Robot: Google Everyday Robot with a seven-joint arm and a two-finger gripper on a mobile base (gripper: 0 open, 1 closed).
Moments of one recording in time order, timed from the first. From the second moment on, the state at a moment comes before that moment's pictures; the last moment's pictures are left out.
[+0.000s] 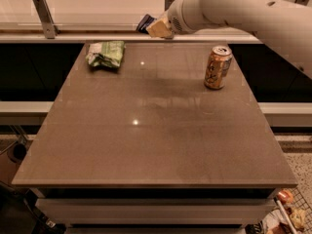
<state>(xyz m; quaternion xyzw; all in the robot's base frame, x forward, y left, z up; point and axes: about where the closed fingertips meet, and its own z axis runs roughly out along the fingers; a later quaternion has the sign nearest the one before) 0.734 -0.030 0.989 -0.39 0.75 0.03 0.53</state>
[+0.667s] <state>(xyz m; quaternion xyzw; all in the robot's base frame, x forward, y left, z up) 0.793 -0.021 0.988 -0.38 0.74 0.04 0.54</state>
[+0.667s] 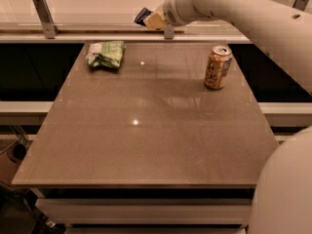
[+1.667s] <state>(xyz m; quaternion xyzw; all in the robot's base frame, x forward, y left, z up) 0.819 0.014 0.954 -0.38 0.73 0.10 0.56</state>
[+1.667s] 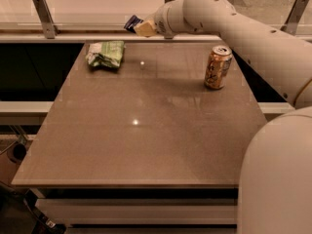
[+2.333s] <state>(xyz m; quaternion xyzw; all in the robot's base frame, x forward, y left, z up) 0.810 0.035 0.910 -0.38 0.73 0.13 0.55</state>
